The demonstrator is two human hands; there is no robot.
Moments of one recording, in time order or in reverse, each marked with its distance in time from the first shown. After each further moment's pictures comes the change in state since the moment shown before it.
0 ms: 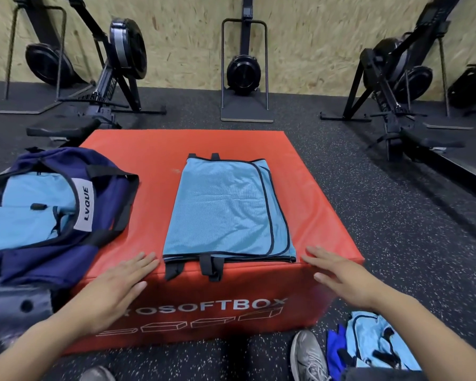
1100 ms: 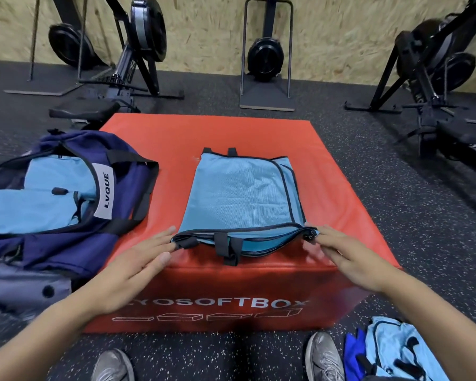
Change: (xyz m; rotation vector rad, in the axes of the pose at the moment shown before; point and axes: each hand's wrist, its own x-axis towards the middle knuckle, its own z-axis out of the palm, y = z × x) left_hand 0.010 0.035 -0.047 -0.445 0.179 0.009; right_hand 0.056 -0.053 -0.026 0.248 0.170 -0.276
